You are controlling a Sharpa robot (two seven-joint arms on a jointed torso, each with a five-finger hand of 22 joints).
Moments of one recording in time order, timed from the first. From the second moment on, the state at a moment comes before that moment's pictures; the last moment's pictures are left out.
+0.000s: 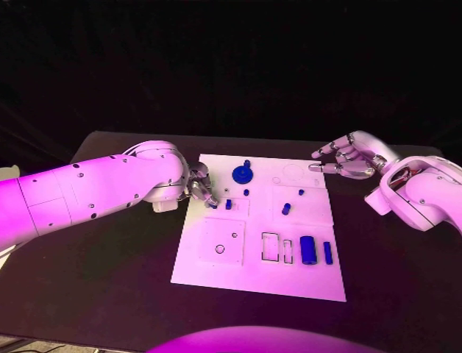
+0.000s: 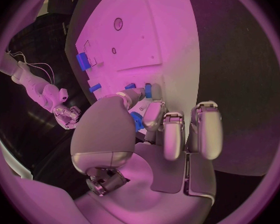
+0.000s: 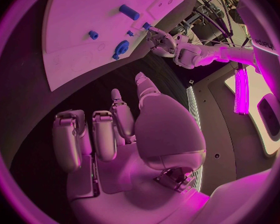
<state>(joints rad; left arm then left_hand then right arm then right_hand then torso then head) 1.23 -0.74 -0.02 1.42 -1.10 0.20 -0.60 1.18 -0.16 0.59 0.17 0.33 0.94 0.04 0.63 0.63 1.40 -0.04 1.22 1.16 1.47 -0.09 1.57 1.31 0.03 1.46 0.02 1.46 1.31 1.16 -0.89 0.04 1.45 -1.04 -0.32 0.09 1.26 -0.07 0.00 0.12 0.26 1.03 0.13 0.08 0.07 1.45 0.04 1.21 1.31 1.47 -0.03 1.50 1.31 0.01 1.47 0.08 1.54 1.31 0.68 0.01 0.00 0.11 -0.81</state>
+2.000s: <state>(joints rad) 1.23 -0.70 -0.02 1.37 -1.12 0.25 -0.63 1.01 -0.16 0.48 0.17 0.33 1.02 0.01 0.61 0.57 1.43 -0.06 1.27 1.22 1.47 -0.09 1.57 1.31 0.03 1.47 0.01 1.48 1.31 1.16 -0.89 0.04 1.46 -1.04 -0.31 0.09 1.26 -0.07 0.00 0.12 0.26 1.03 0.13 0.08 0.07 1.45 0.04 1.21 1.31 1.47 -0.03 1.49 1.31 0.01 1.47 0.08 1.54 1.31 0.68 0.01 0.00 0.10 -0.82</state>
